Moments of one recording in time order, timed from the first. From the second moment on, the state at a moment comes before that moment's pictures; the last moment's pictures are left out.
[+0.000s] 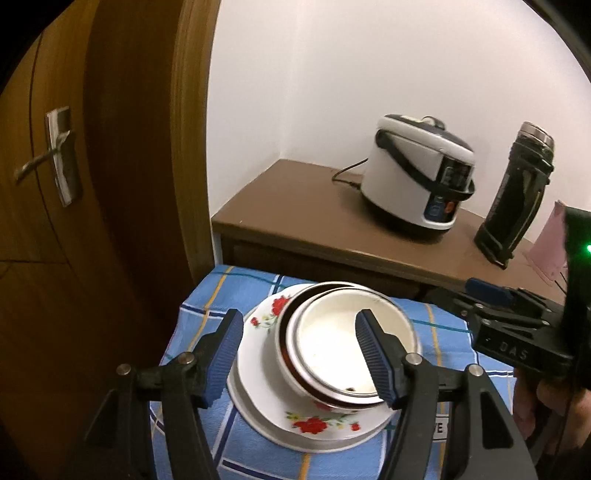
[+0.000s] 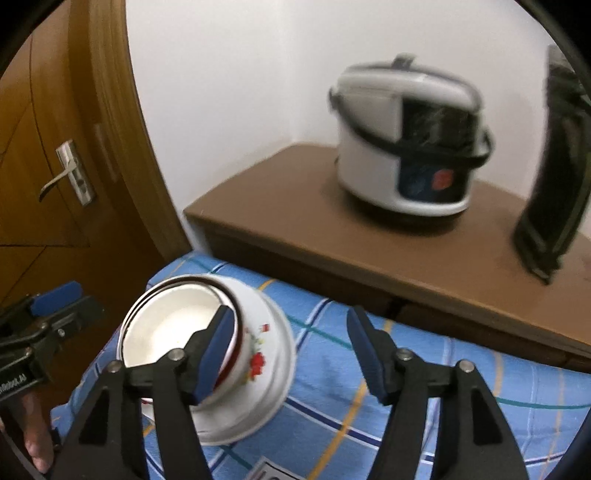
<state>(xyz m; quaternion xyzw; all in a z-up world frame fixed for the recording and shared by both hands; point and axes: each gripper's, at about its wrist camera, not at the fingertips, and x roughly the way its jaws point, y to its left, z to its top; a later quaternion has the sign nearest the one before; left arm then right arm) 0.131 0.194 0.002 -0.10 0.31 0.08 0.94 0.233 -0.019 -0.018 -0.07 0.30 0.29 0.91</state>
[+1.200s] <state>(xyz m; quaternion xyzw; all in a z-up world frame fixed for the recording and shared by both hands) 0.120 0.100 0.024 -0.06 0.28 0.03 0.96 0.161 -0.125 0.012 -0.04 0.18 0.24 0.95</state>
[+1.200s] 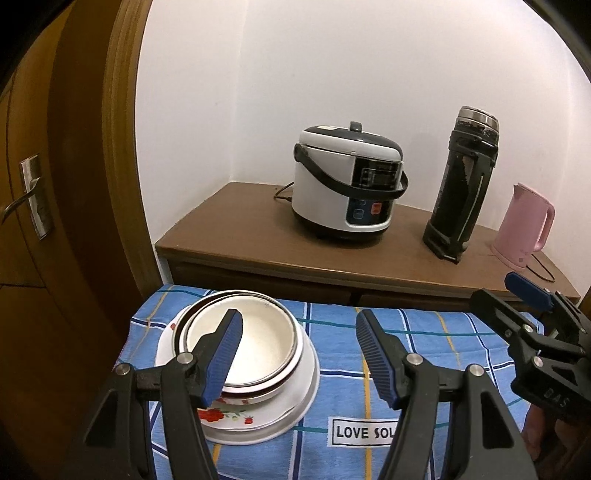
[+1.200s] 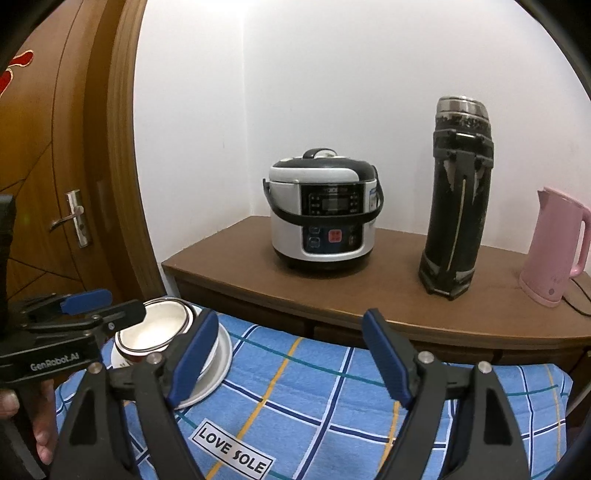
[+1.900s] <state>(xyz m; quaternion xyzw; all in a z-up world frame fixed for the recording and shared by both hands) 0.116 0.077 0.031 -0.04 0.27 0.02 0.96 0.152 -0.144 0.019 -0.03 0.17 0.23 0.96</state>
